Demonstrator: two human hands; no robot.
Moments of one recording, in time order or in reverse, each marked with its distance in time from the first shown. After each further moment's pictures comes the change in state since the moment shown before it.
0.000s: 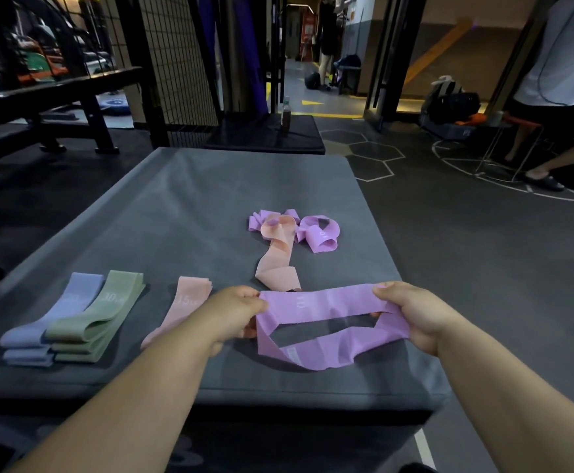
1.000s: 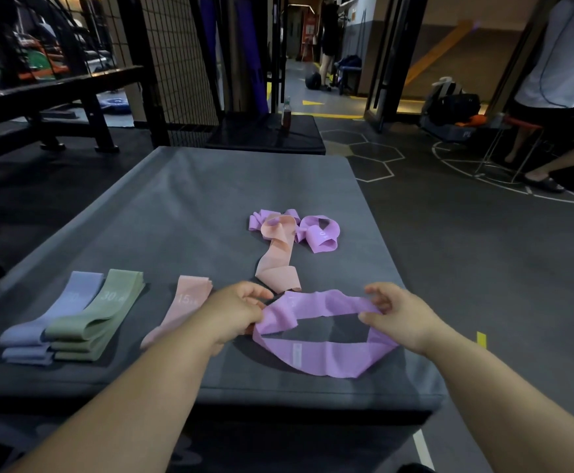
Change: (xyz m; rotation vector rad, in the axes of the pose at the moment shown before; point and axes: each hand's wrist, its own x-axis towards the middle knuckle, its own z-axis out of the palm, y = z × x) left_hand 0.008 -0.008 -0.004 0.070 -0.008 0.061; right_hand -0.013 0.004 0.006 -0.909 0.082 -0.251
